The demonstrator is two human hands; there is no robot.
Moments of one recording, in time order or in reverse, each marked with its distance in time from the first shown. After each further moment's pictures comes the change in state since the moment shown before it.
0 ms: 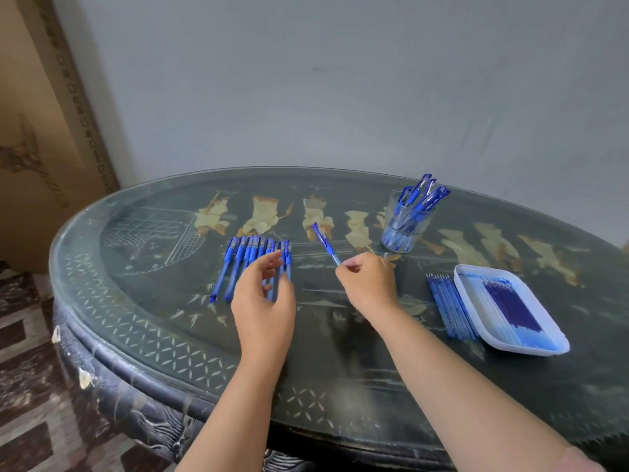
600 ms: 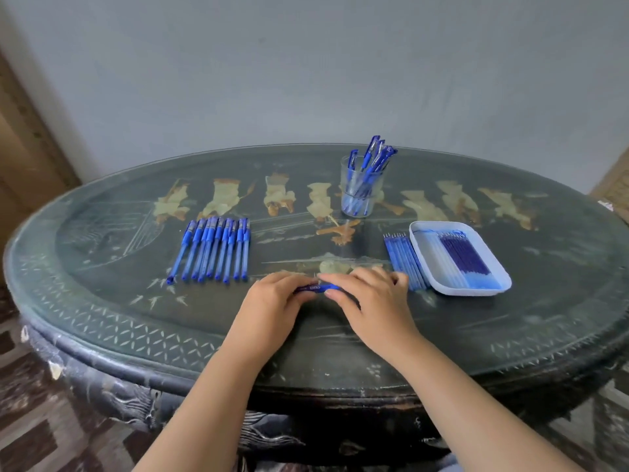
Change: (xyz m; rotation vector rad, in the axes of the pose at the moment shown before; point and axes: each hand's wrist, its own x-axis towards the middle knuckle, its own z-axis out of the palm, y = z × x) left_hand -0.037 -0.006 0.020 0.427 -0.626 0.499; right_hand -0.067 0.102 -0.039 -0.349 0.184 -0.542
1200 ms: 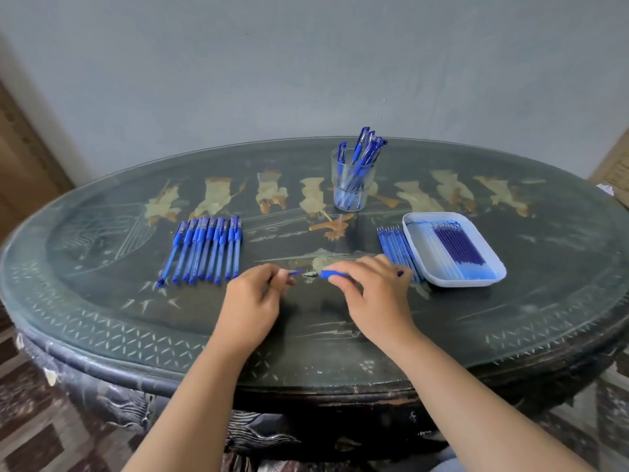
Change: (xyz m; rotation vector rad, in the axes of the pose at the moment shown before) left_hand 0.001 0.003 -0.011 -0.148 0.087 -0.254; right_hand 0.001 0.010 0.002 0.188 0.140 0.152
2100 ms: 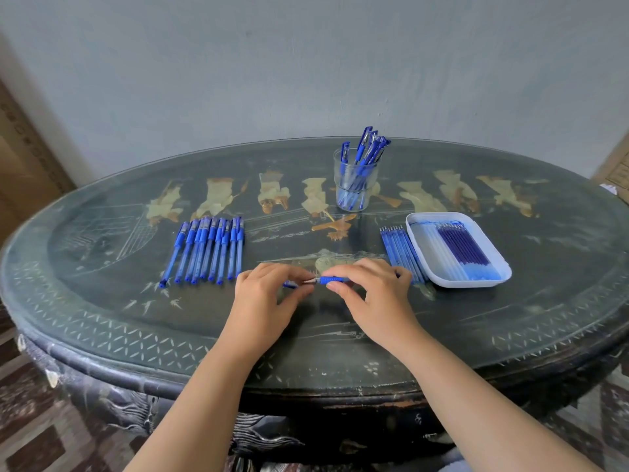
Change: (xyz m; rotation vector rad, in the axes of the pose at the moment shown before) left_hand 0.005 -0.013 0.012 0.064 -0.034 0.279; right_hand -0.002 -0.001 0.000 0.060 -0.074 -0.062
